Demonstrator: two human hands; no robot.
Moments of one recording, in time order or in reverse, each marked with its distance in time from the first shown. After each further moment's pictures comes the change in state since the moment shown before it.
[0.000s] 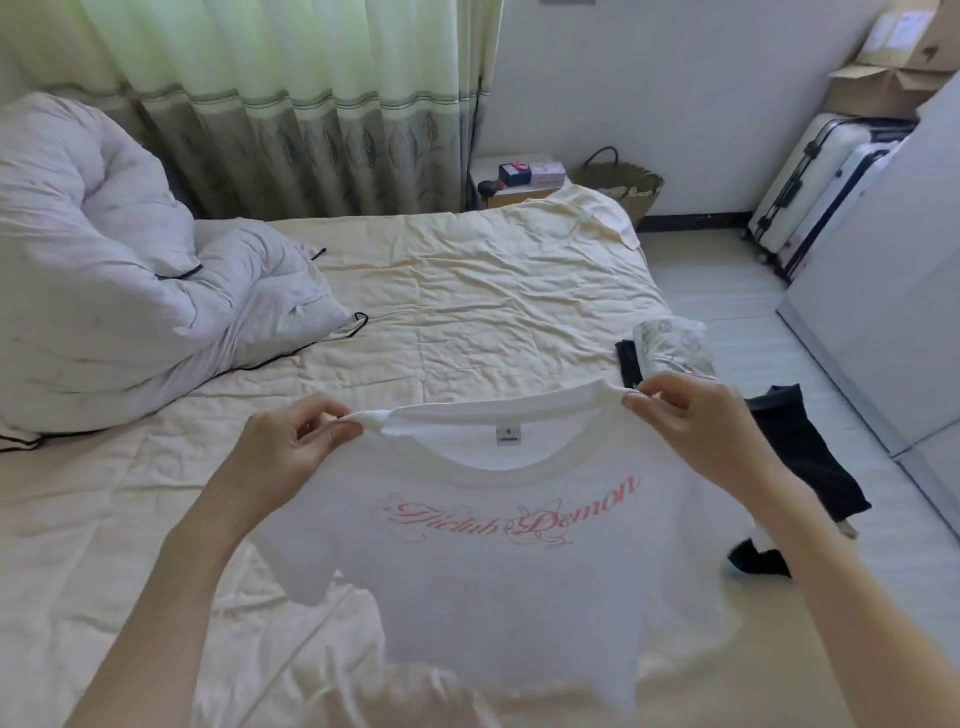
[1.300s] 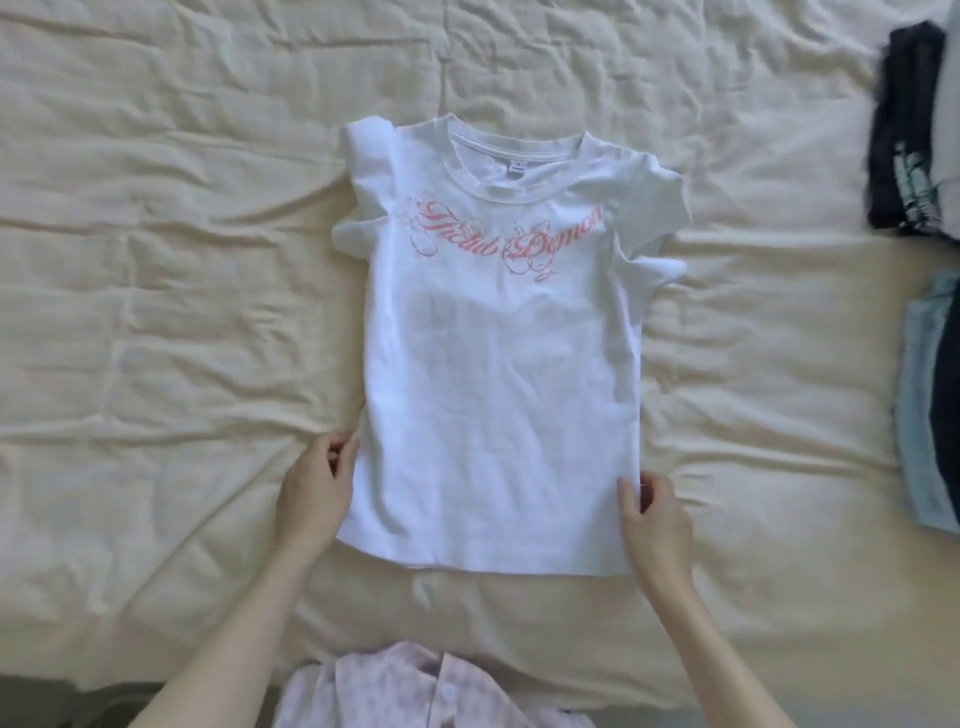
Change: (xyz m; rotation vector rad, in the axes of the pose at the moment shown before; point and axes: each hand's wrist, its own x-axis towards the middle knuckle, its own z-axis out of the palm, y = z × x) left_hand -0.071 -0.330 0.289 0.146 -0.089 -0.830; right_hand -0.121 0.241 0.351 -0.065 -0.319 0.901
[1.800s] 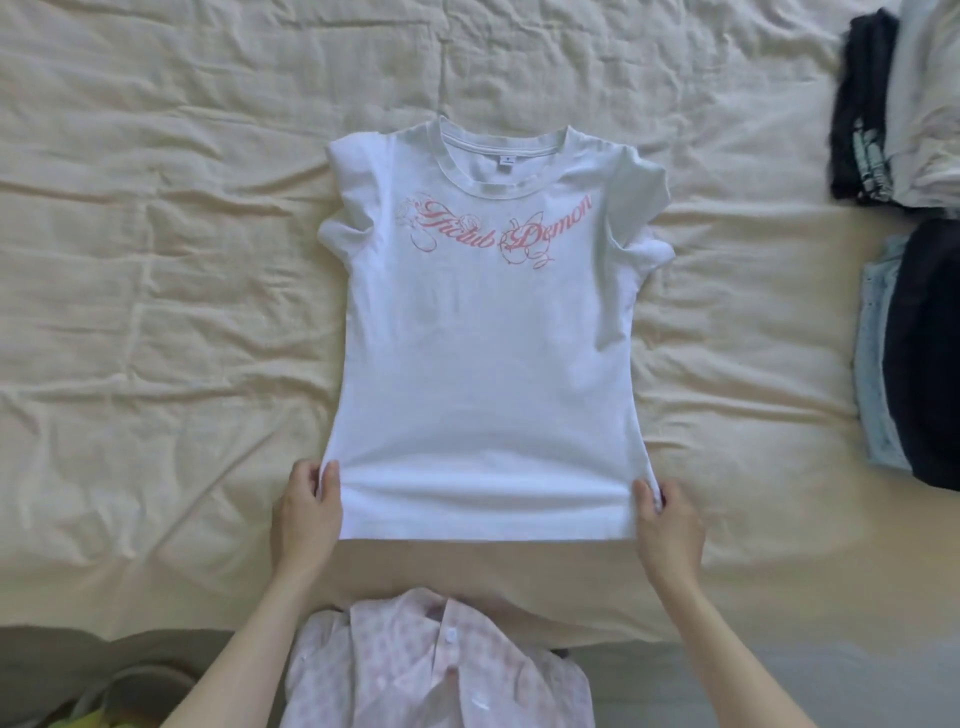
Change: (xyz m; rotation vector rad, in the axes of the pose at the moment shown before) left_hand -0.074 -0.031 -0.017 -0.059 0.064 -0.131; right_hand -0.049 0.035 -0.022 -0.030 0.086 0.081
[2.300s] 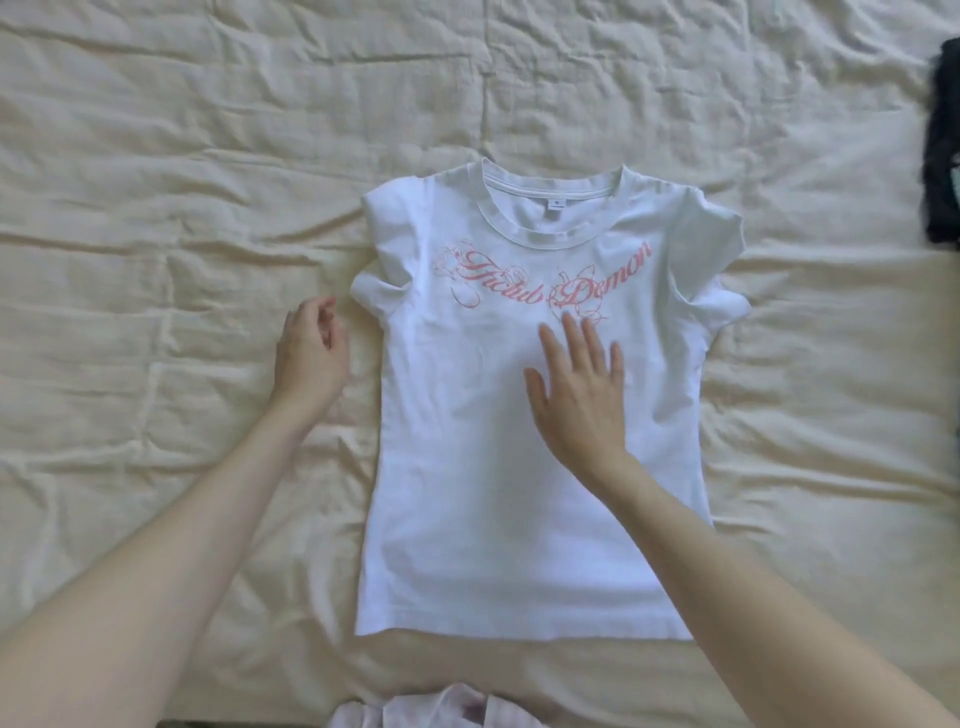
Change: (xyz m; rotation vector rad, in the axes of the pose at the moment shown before) left_hand 0.181 0.116 -0.029 0.008 0.110 0.347; right_hand 0.051 -0.199 0.090 -0.451 0.029 -0.828
